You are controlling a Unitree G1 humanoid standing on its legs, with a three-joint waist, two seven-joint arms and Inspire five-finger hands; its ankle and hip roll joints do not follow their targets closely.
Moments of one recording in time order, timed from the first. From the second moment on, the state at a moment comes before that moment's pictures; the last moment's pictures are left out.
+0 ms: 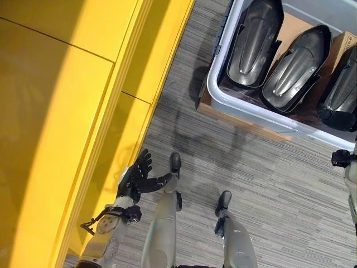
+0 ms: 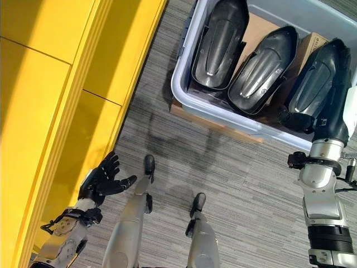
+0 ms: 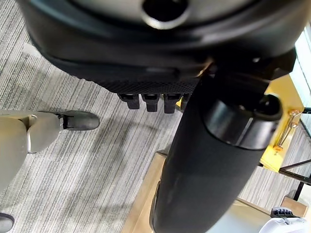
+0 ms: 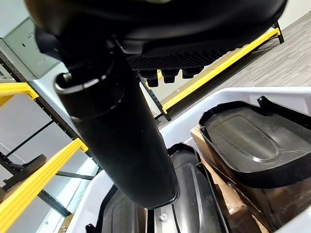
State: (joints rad) left arm 0.06 0.50 -0.21 0.15 -0.62 -0.15 0.03; right arm -0.25 -0.78 -0.22 0.14 -0.04 -0.13 -0.42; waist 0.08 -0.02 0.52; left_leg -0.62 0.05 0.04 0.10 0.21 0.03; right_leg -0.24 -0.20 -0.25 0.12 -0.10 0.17
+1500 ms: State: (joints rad) left arm 0.06 0.55 -0.23 0.13 -0.62 -0.18 0.08; right arm -0.68 -0.83 0.03 0.69 0.04 -0.08 -0.49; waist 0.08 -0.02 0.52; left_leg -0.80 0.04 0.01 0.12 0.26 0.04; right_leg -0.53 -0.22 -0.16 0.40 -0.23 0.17
